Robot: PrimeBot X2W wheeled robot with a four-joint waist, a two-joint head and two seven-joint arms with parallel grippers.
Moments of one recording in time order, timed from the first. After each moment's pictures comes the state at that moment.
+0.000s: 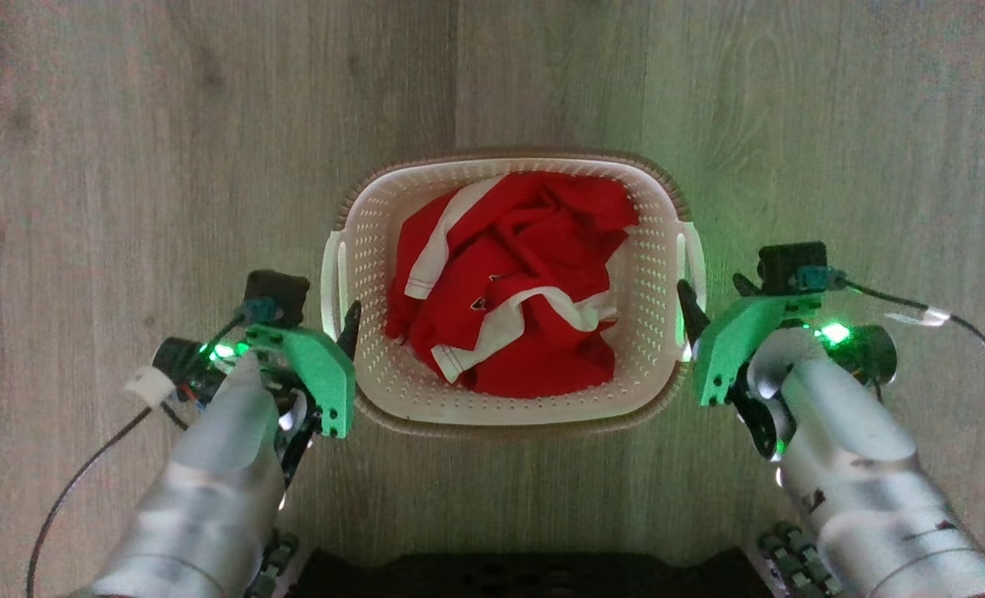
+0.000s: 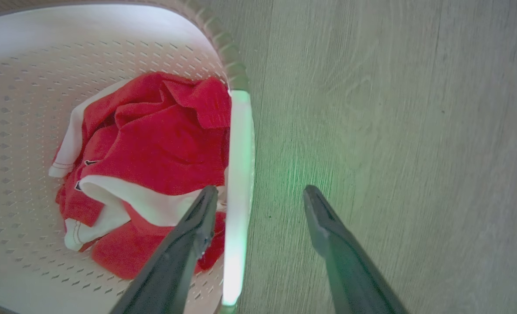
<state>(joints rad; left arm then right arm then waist) -0.70 0.03 -0.45 1.21 -0.27 -0.10 -0.25 -0.63 -0.06 0.31 0.95 0.37 0.12 -0.08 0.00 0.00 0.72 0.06</state>
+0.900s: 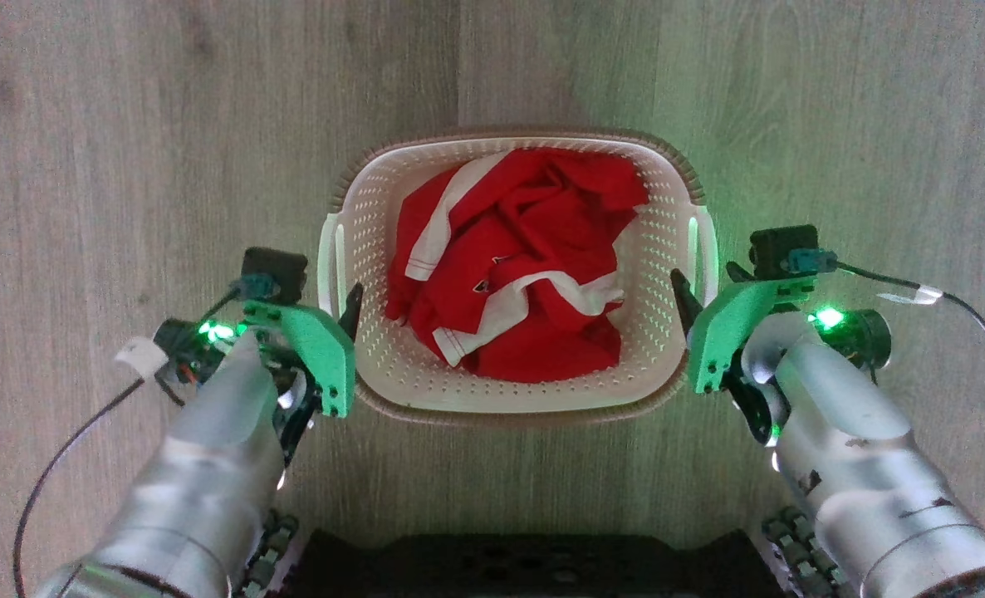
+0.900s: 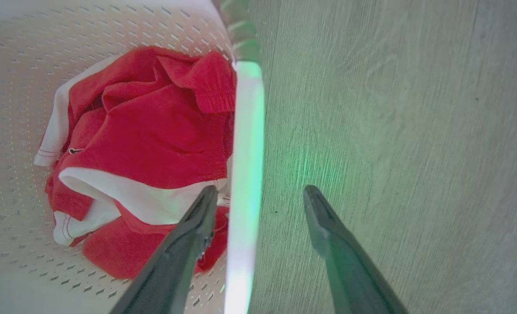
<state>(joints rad) -0.77 0.03 -0.57 1.27 -0.41 -0.11 -0.25 -0.70 -0.06 0.38 1.02 0.43 0.12 -0.09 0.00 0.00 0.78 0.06</state>
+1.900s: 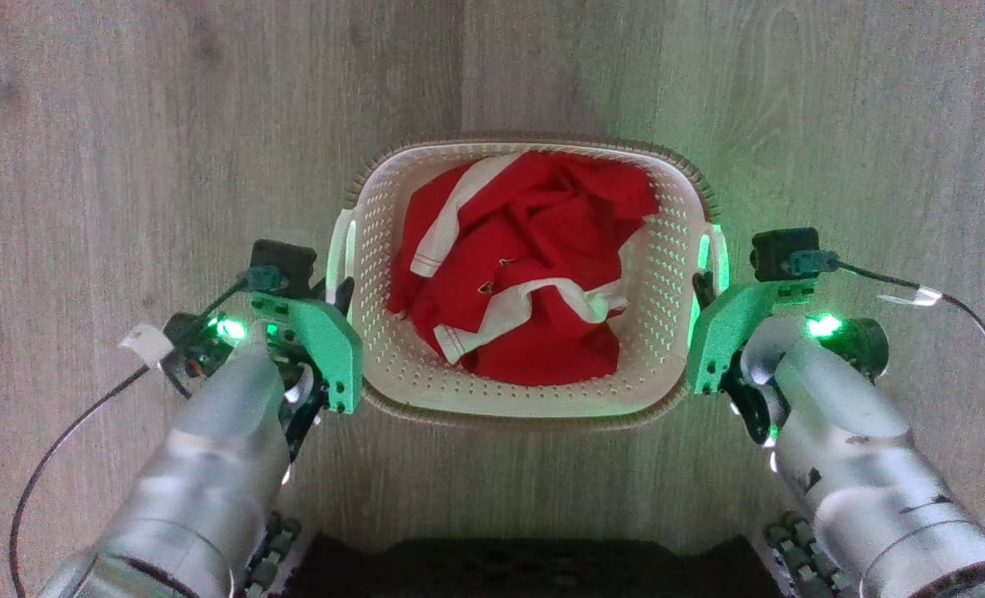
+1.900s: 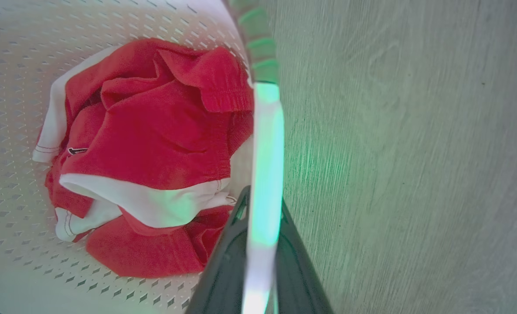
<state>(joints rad) -0.80 0.03 -0.68 1.28 -0.51 -0.12 -0.23 -0.71 -0.06 0.42 1.06 0.50 0.12 -0.08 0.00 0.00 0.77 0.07</state>
